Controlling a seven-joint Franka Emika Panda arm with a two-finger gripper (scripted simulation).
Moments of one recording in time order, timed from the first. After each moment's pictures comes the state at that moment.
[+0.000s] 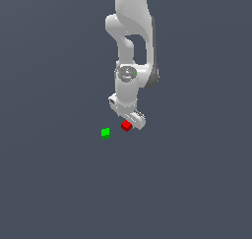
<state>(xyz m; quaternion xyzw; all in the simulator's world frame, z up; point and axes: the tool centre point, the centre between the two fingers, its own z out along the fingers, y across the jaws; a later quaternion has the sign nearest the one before) -0.075 0.003 0.066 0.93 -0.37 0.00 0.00</state>
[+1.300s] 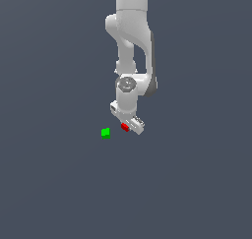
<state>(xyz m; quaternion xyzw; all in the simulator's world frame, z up) -0.076 0.004 0.020 0.93 -0.37 0.00 0.00</state>
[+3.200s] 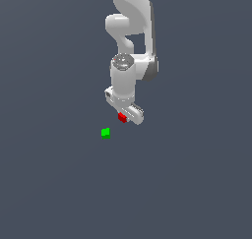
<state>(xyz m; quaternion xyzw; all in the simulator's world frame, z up) -0.070 -0.009 0.113 0.93 -0.37 0.00 0.00</state>
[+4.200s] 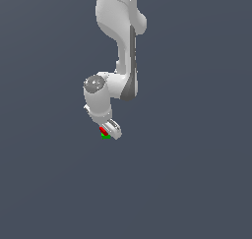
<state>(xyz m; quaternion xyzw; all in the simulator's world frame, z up) -0.029 -0.102 0.060 0.93 -0.37 0.00 0.00</state>
